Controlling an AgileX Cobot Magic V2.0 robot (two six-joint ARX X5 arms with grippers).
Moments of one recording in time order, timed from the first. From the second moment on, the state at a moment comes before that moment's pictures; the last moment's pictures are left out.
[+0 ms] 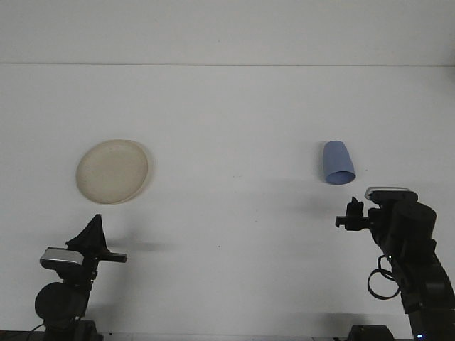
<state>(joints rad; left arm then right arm) -0.04 0.01 0.03 0.17 0.03 -0.02 -0.01 0.81 0.82 -0.59 -0.03 0.04</state>
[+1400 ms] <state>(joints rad) -0.04 0.01 0.03 0.17 0.03 -0.02 -0.18 1.58 0.56 0.59 -0.24 -0.01</state>
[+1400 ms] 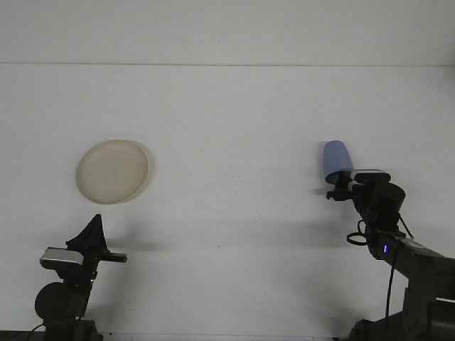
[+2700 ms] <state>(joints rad) -0.04 0.01 0.03 0.17 0.03 -0.02 0.00 1.11 0.64 0.05 -0.07 0.00</state>
